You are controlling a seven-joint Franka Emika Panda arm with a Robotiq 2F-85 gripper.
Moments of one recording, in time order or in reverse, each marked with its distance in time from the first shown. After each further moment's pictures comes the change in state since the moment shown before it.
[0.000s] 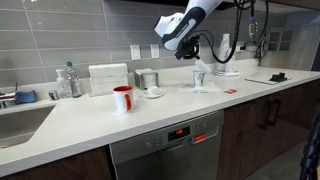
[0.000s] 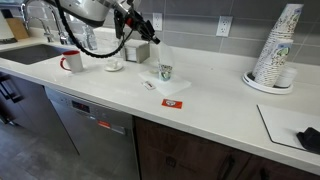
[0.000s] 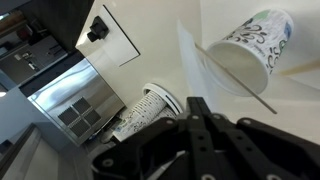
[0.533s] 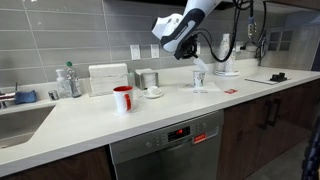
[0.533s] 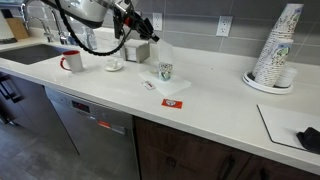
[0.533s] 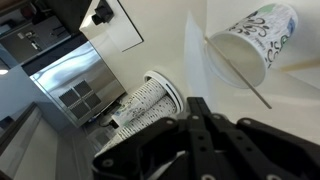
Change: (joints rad) arm 0.015 0.005 0.011 0.000 -0.072 0.000 -0.032
